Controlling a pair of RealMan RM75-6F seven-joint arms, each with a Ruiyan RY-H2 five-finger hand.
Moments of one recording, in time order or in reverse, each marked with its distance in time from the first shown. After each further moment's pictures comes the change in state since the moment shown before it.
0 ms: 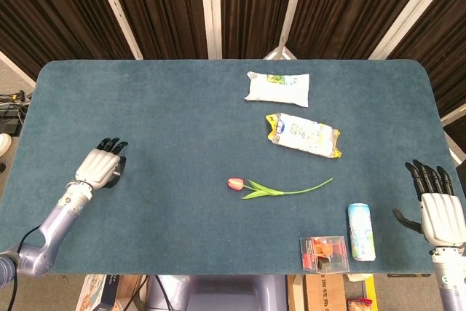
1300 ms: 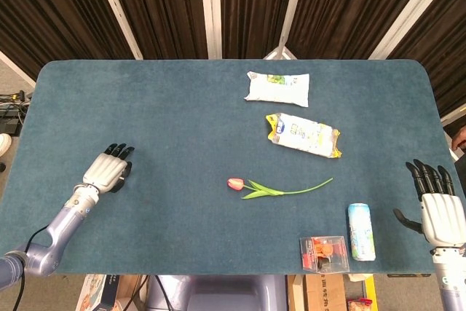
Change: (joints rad) left arm -0.015 -0.048 0.016 0.034 -0.005 -0.042 0.052; right arm -0.003 0.000 0.000 0.002 -0.009 0.014 -0.007
